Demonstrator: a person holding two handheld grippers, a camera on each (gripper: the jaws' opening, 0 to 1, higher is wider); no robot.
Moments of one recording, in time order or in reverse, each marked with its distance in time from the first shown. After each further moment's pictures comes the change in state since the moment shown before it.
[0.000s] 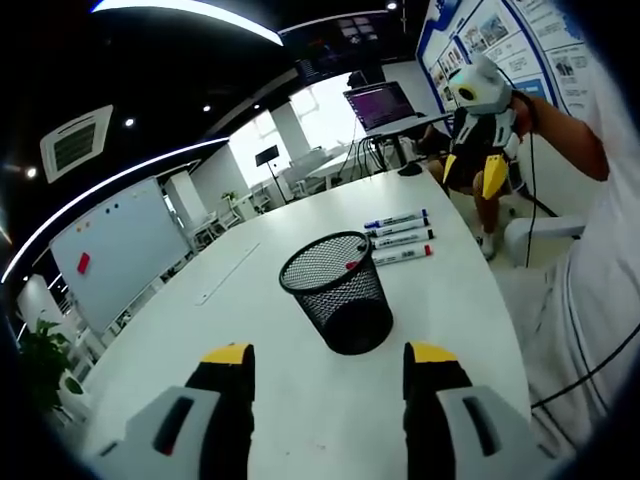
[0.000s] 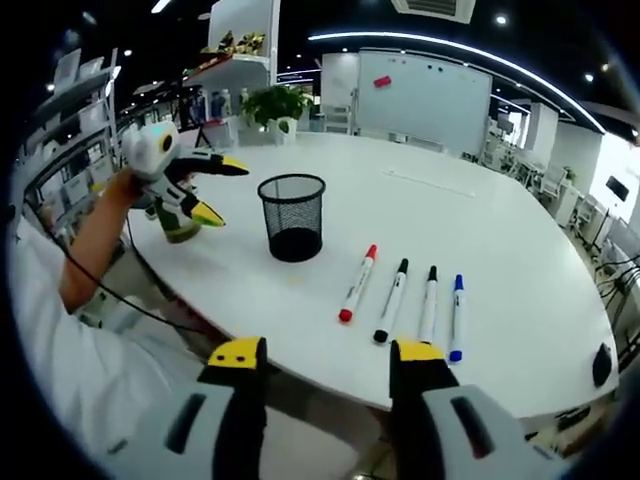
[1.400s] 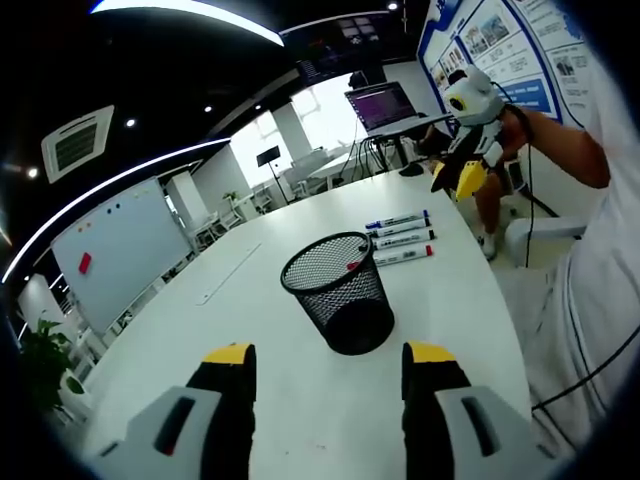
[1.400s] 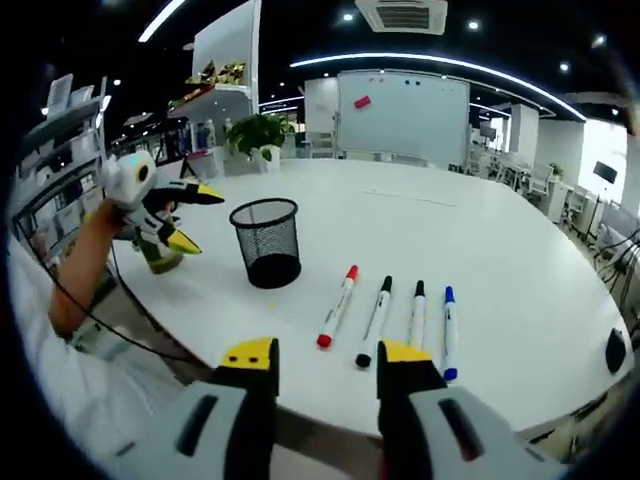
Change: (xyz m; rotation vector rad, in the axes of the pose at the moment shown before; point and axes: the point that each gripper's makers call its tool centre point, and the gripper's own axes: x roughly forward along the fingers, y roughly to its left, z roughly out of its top) left arm 0.000 0.001 0.000 0.001 0.000 0.007; right arm 0.017 -0.024 0.005 0.054 -0.072 -0.059
